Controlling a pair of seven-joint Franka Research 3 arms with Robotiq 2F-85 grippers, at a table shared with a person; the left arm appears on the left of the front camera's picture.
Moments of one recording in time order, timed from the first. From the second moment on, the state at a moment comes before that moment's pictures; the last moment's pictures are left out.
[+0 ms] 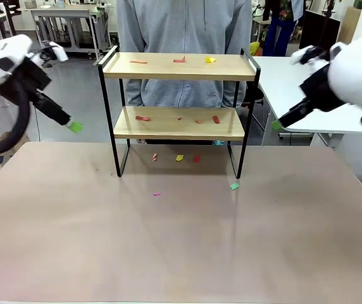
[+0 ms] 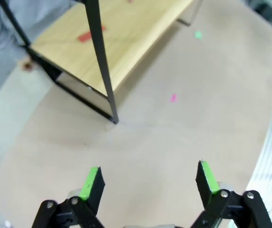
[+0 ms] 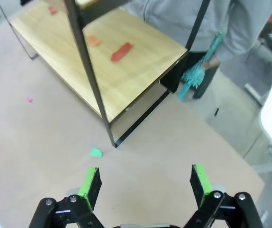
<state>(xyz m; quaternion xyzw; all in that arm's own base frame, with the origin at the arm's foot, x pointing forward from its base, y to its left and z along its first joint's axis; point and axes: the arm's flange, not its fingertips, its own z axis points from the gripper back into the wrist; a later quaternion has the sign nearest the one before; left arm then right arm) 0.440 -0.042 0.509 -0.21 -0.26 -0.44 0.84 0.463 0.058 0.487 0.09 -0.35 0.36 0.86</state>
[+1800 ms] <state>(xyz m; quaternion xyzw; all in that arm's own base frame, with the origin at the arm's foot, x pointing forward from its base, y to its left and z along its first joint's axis) 0.542 0.115 0.407 -0.39 -0.49 -0.50 0.61 0.571 -0.121 0.395 0.37 -0.47 0.42 0.68</state>
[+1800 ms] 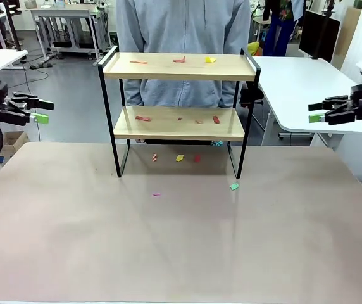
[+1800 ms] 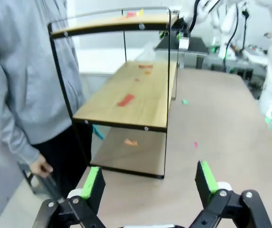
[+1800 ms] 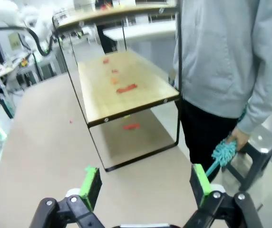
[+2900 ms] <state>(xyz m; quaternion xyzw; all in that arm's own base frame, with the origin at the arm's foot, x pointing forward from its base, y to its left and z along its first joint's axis) 0.583 0.150 0.346 -0.43 -0.58 -0.47 0.51 0.616 -0.174 0.328 0.41 -0.54 0.41 0.61</state>
